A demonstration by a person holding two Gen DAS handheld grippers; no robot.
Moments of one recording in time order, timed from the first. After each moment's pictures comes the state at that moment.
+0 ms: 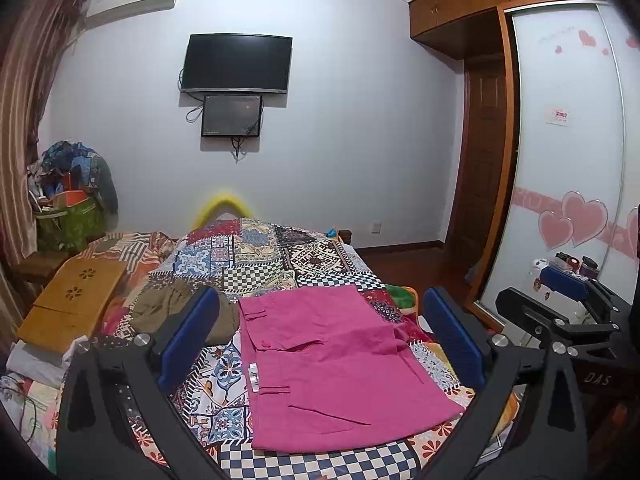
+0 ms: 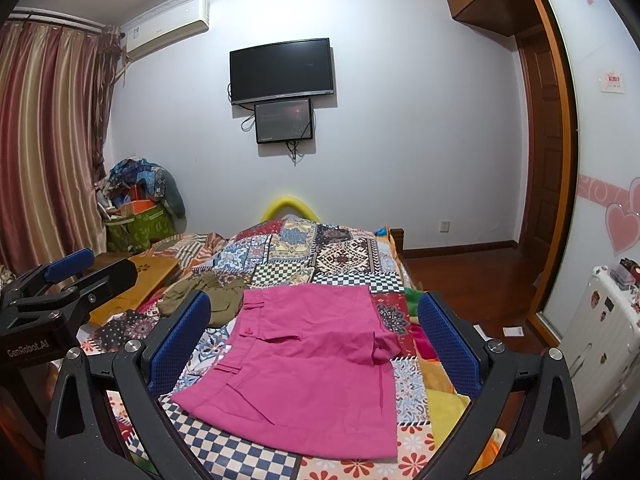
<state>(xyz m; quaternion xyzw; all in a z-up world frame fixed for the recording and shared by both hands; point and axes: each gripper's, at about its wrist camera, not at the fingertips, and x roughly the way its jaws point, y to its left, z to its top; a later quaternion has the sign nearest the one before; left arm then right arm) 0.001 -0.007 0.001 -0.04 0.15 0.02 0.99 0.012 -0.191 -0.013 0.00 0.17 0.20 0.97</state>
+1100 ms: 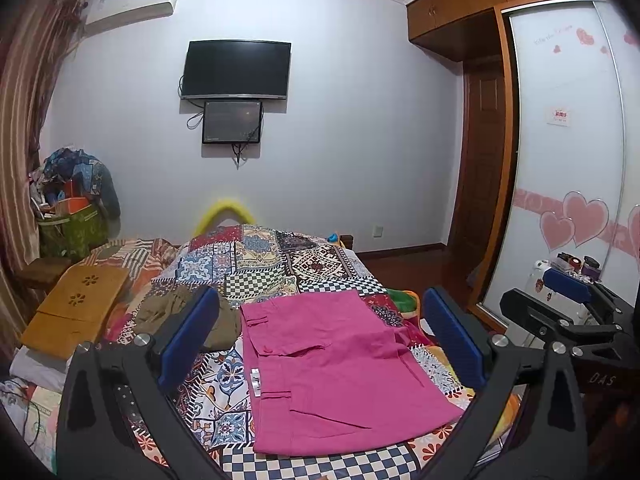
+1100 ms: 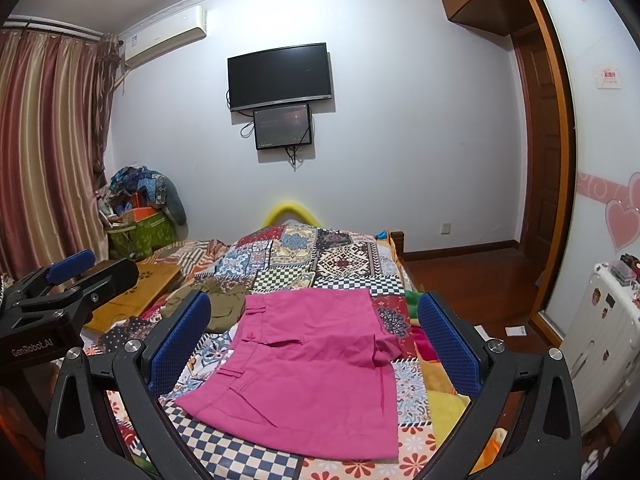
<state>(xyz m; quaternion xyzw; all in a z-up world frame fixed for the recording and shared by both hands) -0.004 -0.013 0.004 -0.04 0.14 0.03 0.99 0.008 -0.194 -0.012 0.01 0.16 0.20 0.97</state>
